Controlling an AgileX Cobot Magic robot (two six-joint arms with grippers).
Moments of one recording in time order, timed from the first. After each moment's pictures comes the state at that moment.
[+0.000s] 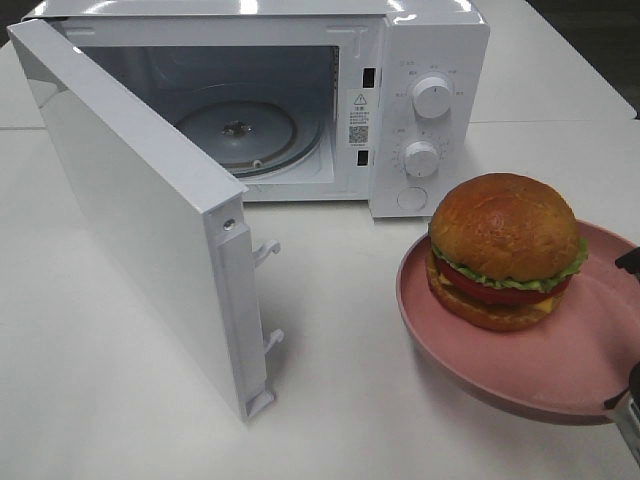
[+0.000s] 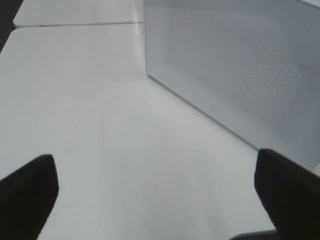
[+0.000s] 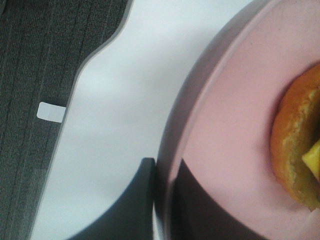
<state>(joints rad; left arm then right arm) 0.03 -0.01 -0.50 -0.16 1.05 0.13 0.74 0.86 -0.45 -0.23 0.80 -1.05</state>
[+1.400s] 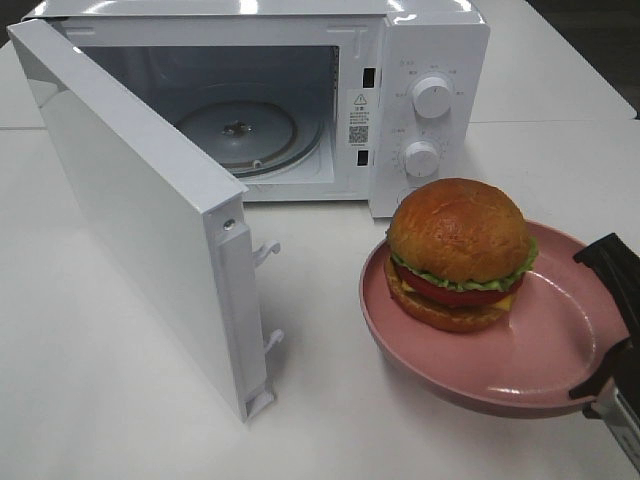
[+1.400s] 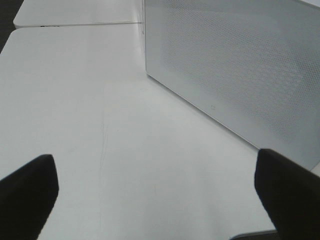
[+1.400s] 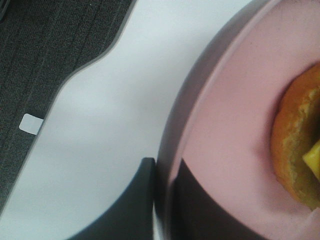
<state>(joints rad) 0.03 -0.01 -0.50 -0.16 1.05 0.13 0.53 0.96 -0.45 0.00 0.66 -1.52</state>
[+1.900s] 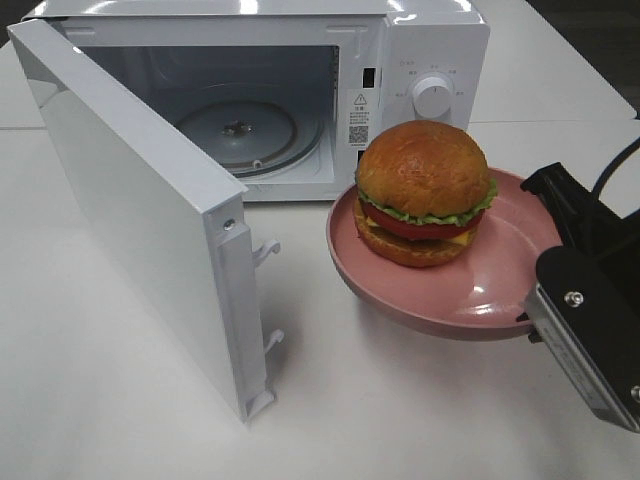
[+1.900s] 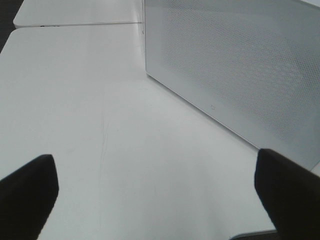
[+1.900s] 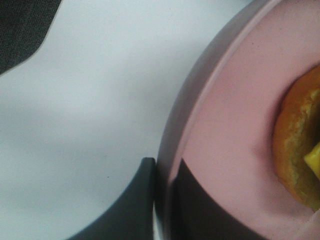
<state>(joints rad) 0.03 -0.01 -0.50 -0.16 1.05 0.13 0.53 1.12 -0.61 0.00 0.62 -1.52</state>
